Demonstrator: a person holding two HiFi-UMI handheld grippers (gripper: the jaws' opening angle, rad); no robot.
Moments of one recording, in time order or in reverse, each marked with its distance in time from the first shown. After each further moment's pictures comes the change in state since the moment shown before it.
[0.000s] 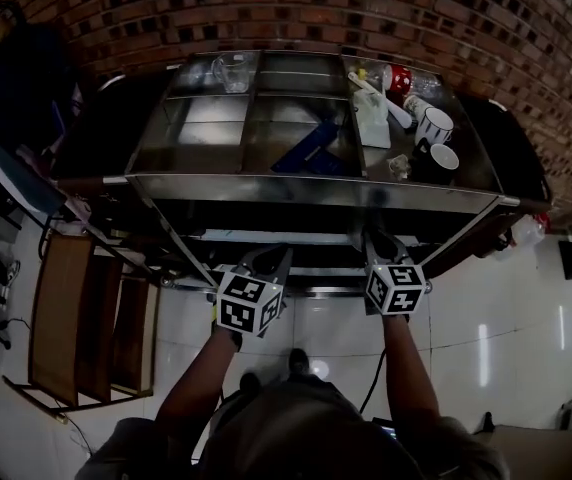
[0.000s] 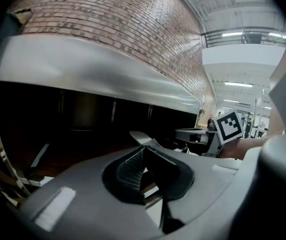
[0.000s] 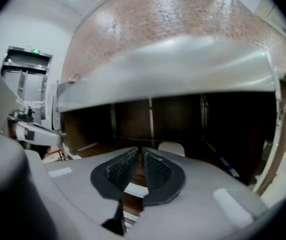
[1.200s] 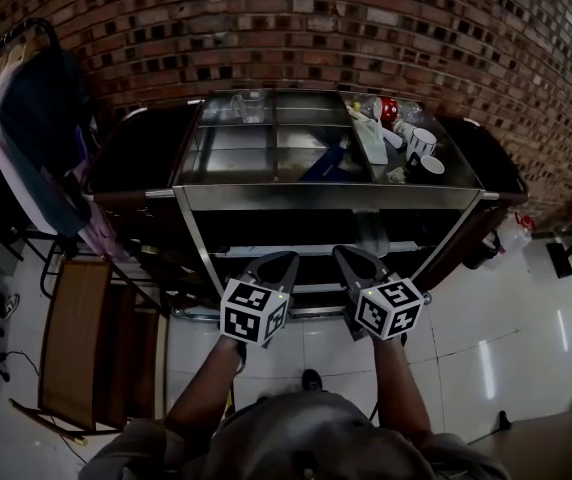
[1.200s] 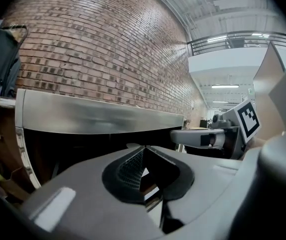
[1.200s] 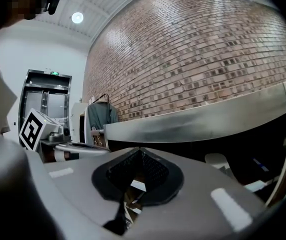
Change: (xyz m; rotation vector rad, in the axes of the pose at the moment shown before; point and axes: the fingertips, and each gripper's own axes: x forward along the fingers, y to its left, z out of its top) left arm -0.104 -0.007 0.049 0.087 -0.096 -0.084; right arm -0.072 0.180 0.073 0.044 -0.124 0.241
